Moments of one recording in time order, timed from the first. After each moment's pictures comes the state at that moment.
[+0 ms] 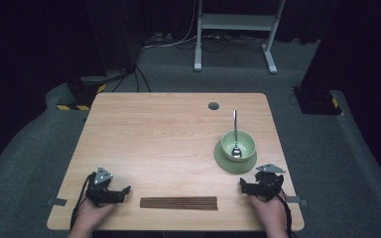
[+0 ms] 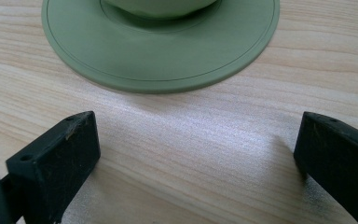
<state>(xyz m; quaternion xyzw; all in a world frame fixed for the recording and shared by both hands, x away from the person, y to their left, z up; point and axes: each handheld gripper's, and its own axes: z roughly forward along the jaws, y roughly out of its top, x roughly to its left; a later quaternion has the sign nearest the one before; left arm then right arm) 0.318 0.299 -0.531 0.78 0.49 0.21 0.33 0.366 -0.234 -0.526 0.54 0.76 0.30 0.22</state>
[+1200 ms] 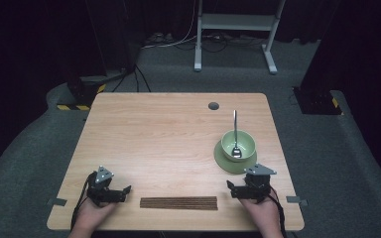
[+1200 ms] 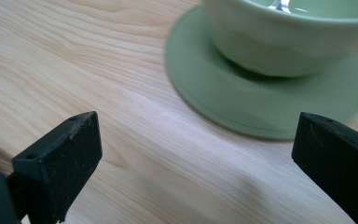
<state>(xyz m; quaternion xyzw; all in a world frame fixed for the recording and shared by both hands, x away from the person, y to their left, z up) 0.321 0.297 -0.532 0.78 0.49 0.20 0.32 0.352 -0.197 -0.503 0.45 0.80 0.36 0.19</state>
